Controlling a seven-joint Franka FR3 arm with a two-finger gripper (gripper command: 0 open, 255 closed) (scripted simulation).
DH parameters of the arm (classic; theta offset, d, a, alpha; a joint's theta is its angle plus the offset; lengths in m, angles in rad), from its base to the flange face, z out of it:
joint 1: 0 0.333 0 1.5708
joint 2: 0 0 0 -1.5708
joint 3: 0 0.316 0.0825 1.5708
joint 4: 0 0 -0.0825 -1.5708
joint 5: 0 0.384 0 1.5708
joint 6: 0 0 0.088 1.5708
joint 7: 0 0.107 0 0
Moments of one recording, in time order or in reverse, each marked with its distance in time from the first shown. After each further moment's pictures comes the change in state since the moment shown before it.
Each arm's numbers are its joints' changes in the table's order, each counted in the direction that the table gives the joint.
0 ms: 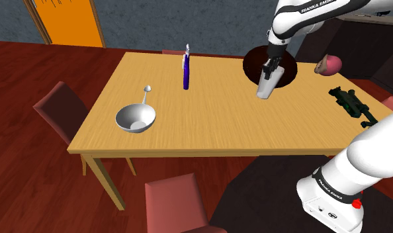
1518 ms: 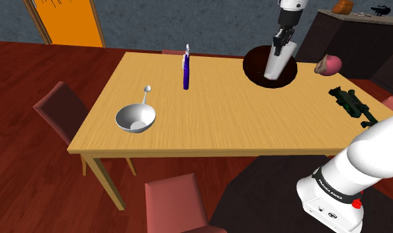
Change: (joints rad) arm 0.006 0.069 0.012 0.242 0.010 -0.311 -0.025
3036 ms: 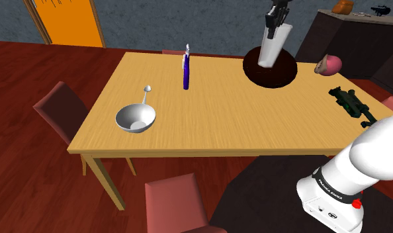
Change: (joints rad) arm 0.061 -0.037 0.085 0.231 0.028 -0.209 0.114
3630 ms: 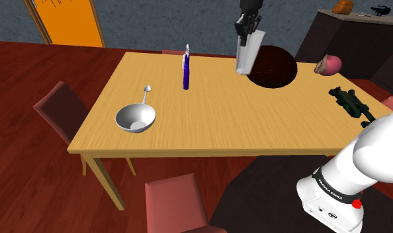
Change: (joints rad) arm 0.091 -0.105 0.114 0.051 0.024 0.034 0.207
